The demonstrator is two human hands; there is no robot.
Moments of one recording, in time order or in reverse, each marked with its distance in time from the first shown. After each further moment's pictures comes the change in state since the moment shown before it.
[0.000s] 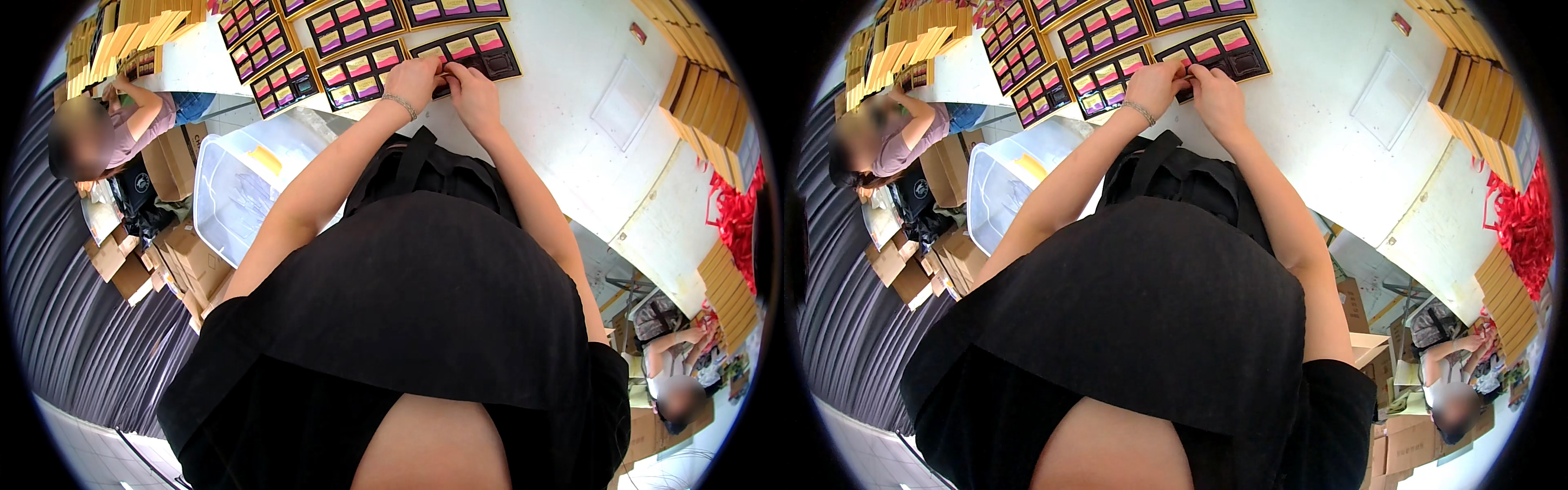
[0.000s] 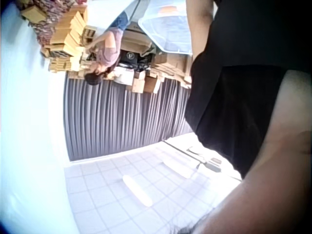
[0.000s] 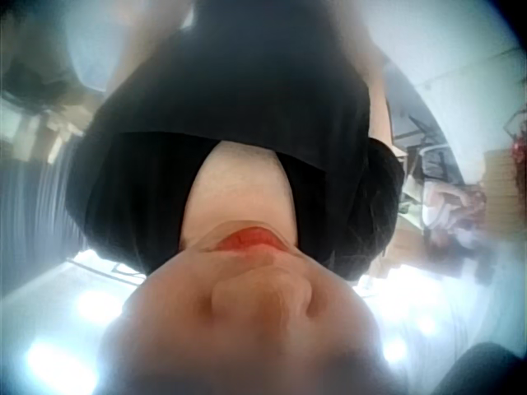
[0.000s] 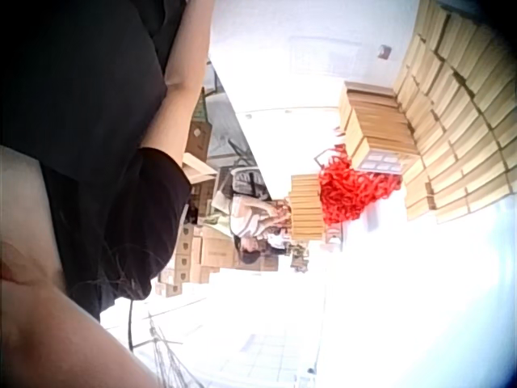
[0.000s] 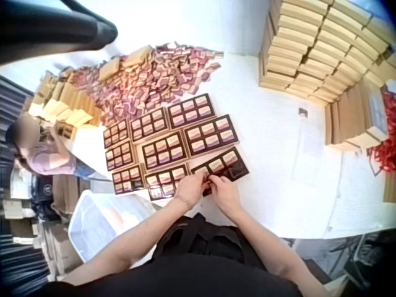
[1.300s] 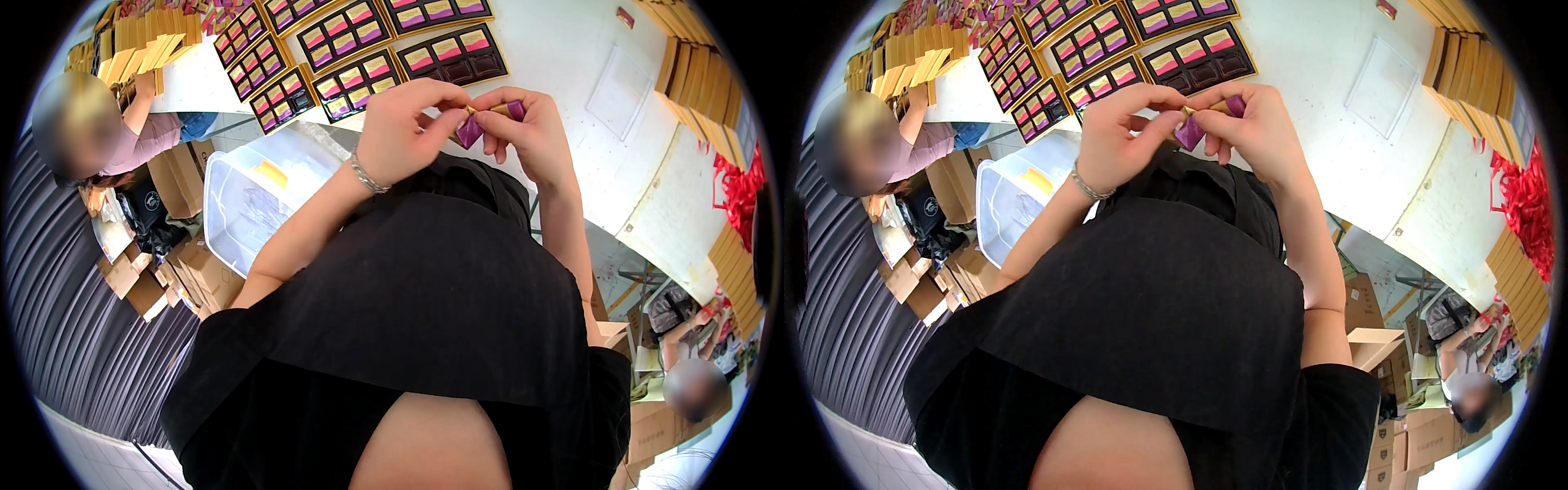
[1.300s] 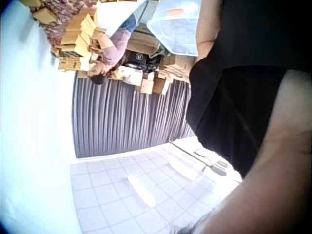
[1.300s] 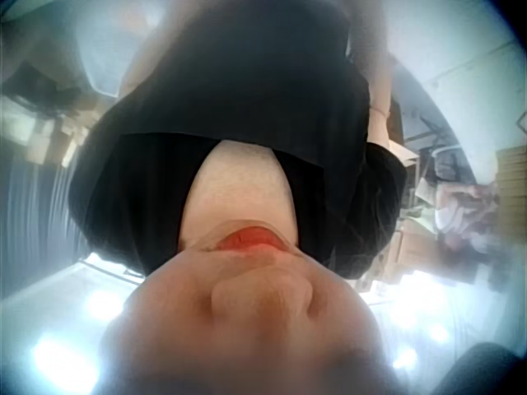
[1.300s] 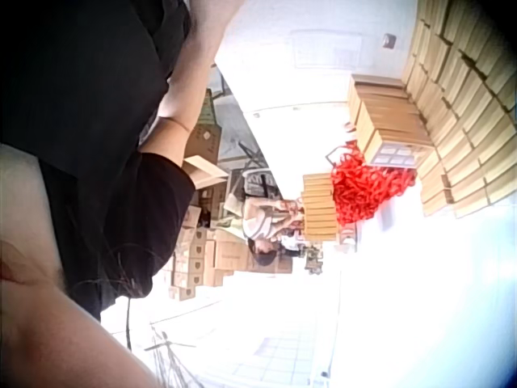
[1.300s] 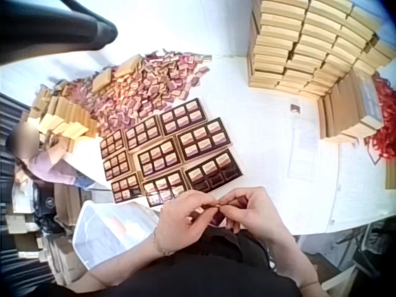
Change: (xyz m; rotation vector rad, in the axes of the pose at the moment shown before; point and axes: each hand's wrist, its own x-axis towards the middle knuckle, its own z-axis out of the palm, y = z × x) left_hand -0.074 0.089 -0.113 -0.751 0.054 0.188; right_hand -0.004 -0.087 -0.163 1.014 -0.377 0.549
